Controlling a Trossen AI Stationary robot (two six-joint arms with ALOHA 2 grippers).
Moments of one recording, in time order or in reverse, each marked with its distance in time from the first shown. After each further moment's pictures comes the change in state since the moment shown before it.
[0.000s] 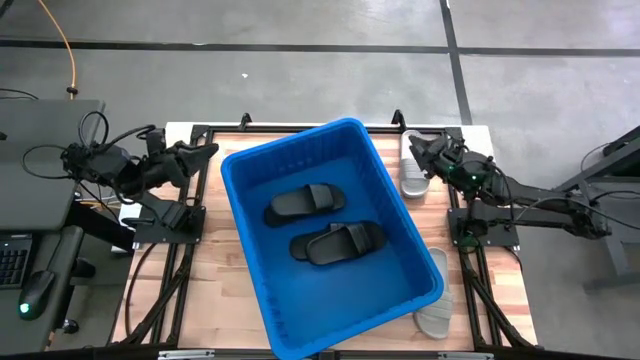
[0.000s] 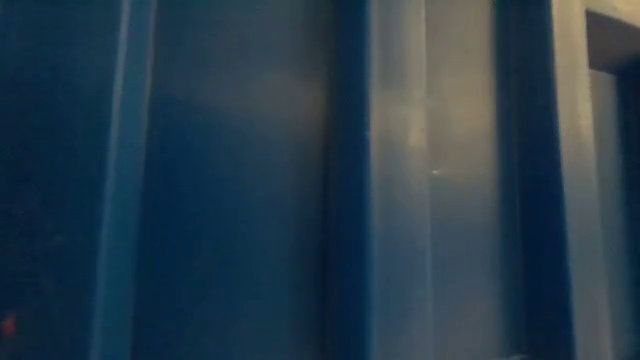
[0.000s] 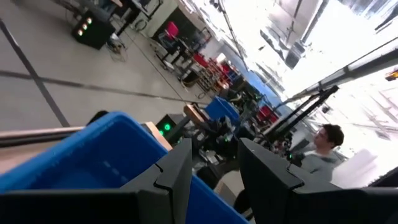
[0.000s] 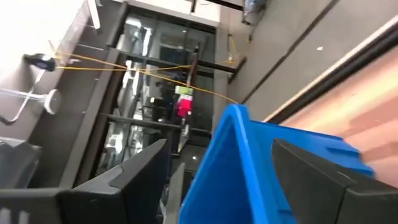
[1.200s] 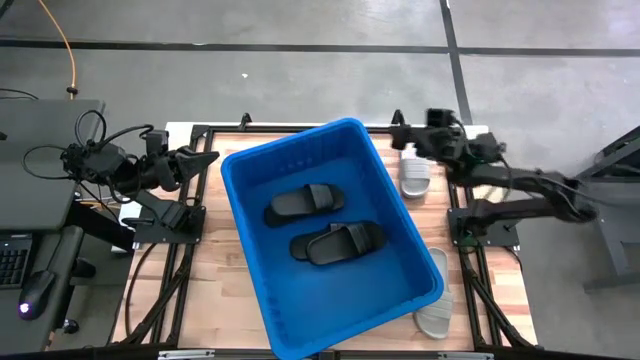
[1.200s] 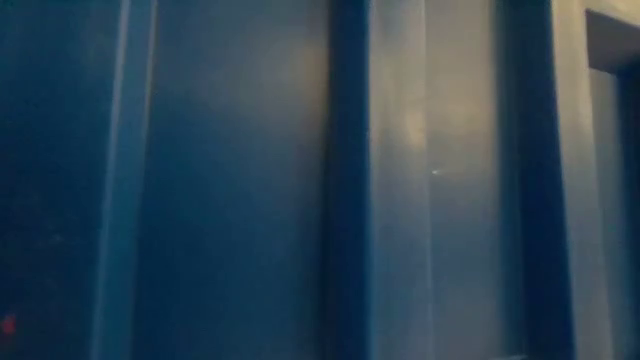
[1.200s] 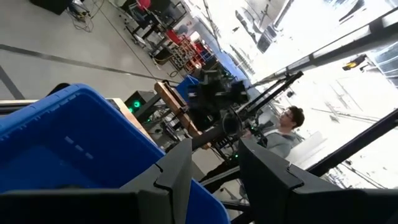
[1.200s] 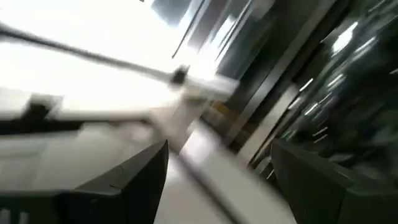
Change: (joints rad) left arm 0.000 -0.024 0.000 -0.005 0.155 -0.071; right arm -0.115 0.489 0.214 1.120 -0.890 -0.094
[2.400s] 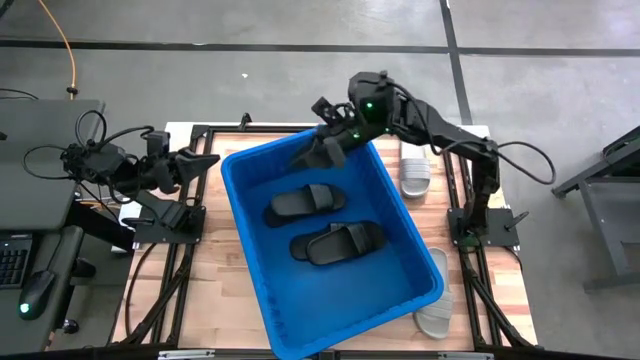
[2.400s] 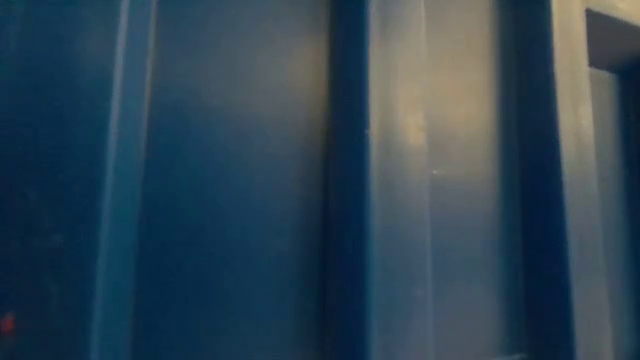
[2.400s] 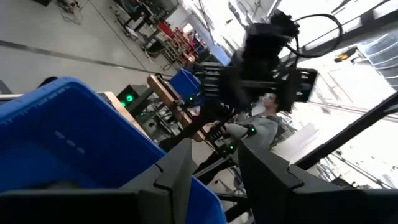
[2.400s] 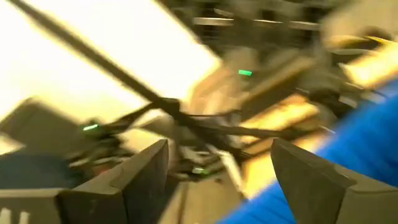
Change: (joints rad) left arm 0.000 0.000 0.000 0.000 0.047 0.003; right arm 0.255 0.839 1.673 -1.804 -0.192 -0.590
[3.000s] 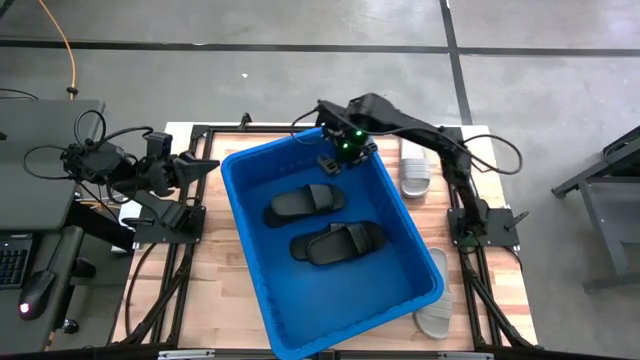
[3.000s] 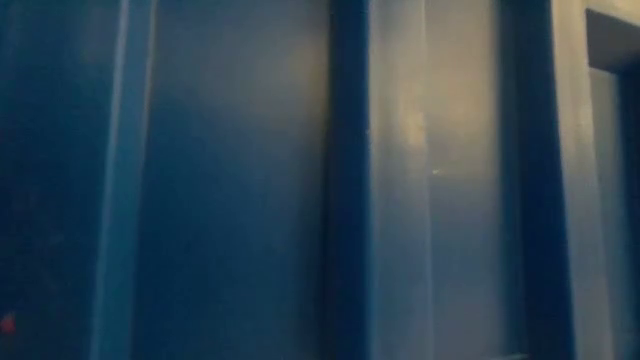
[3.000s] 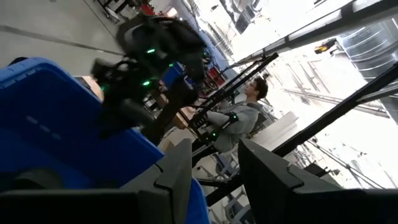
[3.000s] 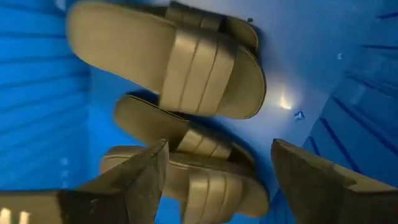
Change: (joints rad) left arm 0.000 -0.007 0.000 0.007 0.094 -0.035; right arm -0.162 0.233 0.008 -0.915 0.288 -0.086
